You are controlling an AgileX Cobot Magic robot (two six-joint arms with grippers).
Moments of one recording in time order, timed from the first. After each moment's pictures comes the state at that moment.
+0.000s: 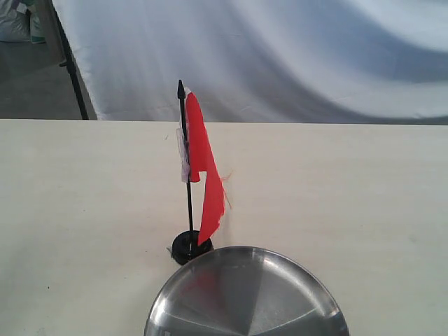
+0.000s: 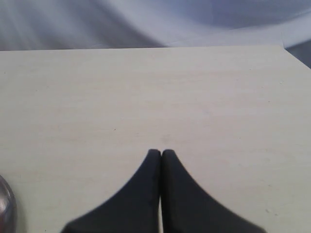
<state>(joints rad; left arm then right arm) 0.19 0.00 0.00 0.04 0.06 0.07 0.03 0.15 0.00 0.01 0.25 -0.01</state>
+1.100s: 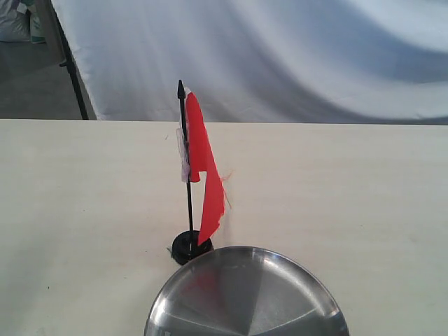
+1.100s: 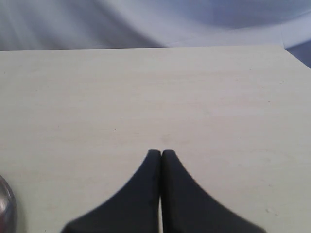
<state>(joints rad) 0.19 0.00 0.00 0.04 -0.54 -0.67 0.03 0.15 0.00 0.01 0.25 -0.01</state>
